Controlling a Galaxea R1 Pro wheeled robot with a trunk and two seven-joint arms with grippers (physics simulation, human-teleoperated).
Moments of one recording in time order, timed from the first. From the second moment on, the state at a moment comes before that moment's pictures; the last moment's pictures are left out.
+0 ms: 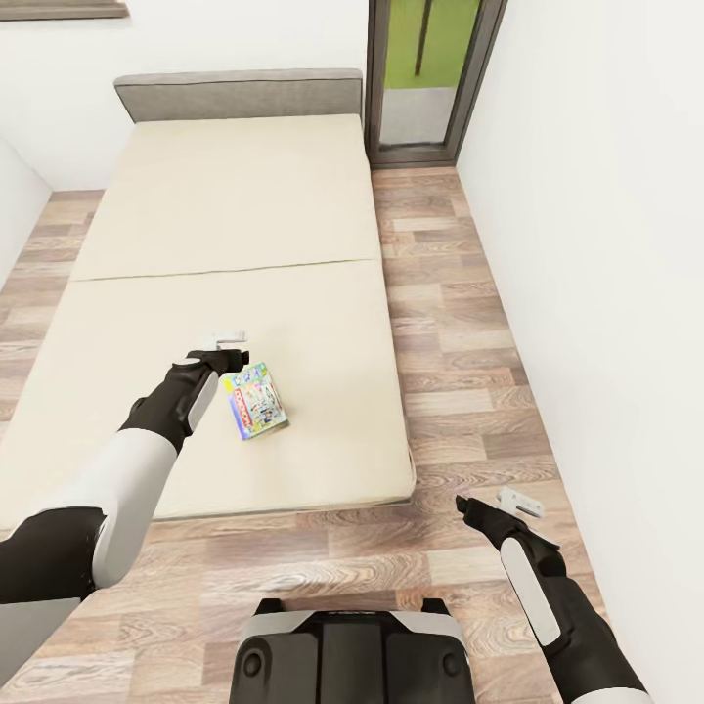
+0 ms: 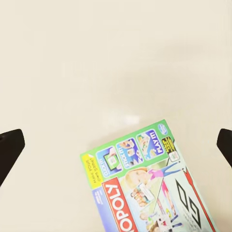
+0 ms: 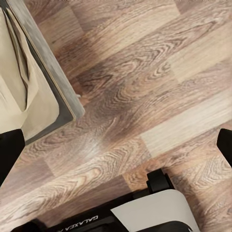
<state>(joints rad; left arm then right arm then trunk) -1.21 0.05 -0.01 -0.57 0.01 0.33 0.10 -0.42 -0.03 -0.01 -1.20 -0.49 0.49 -0.31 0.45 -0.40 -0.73</state>
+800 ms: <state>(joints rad) -1.21 0.05 -0.01 -0.57 0.01 0.33 0.10 -0.42 -0.03 0.03 -1.19 -0.50 0.49 -0.31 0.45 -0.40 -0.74</state>
